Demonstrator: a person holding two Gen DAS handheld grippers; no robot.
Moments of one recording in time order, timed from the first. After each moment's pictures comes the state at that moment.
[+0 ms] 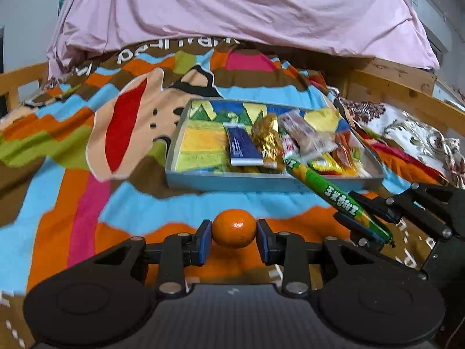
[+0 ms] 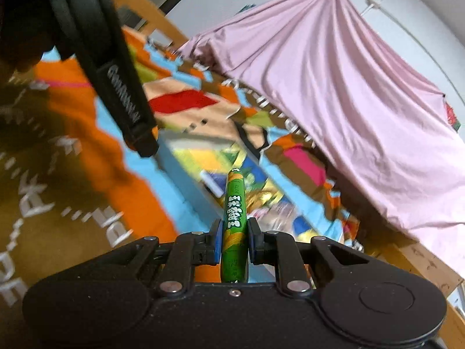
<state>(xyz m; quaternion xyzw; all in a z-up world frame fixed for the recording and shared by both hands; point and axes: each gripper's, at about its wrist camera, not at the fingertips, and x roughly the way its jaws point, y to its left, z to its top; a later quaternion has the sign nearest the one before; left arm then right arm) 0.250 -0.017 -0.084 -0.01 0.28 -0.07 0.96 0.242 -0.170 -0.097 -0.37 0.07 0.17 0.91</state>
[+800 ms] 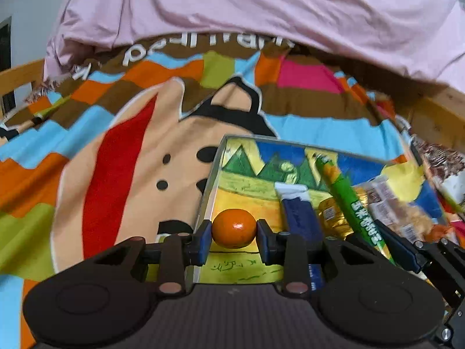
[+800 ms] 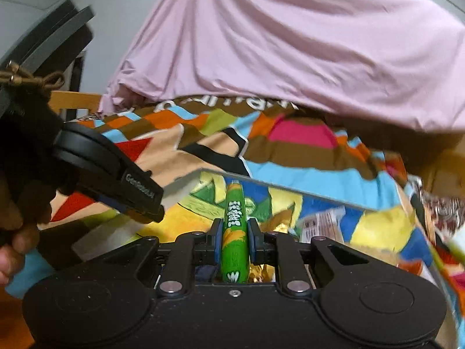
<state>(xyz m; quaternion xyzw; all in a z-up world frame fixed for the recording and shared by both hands) 0.444 0.002 -0.076 -0.05 0.31 0.00 0.95 0.415 -0.149 -0.090 -0.07 0.13 0.16 0.98</state>
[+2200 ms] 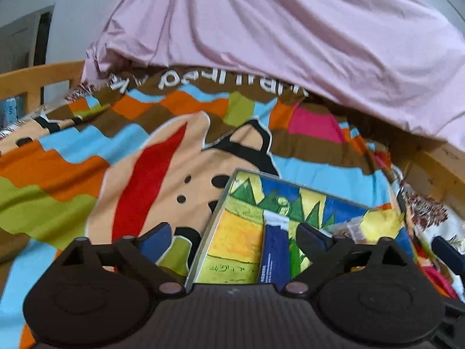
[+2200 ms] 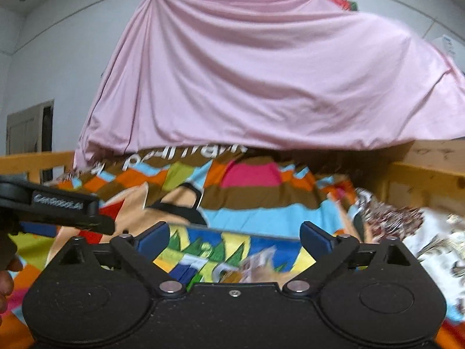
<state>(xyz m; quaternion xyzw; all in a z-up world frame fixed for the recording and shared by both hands) 0.382 0.007 -0.024 -0.12 0.25 0.03 0.96 0.360 -0.209 -0.008 -0.01 0.08 0.10 0.99</state>
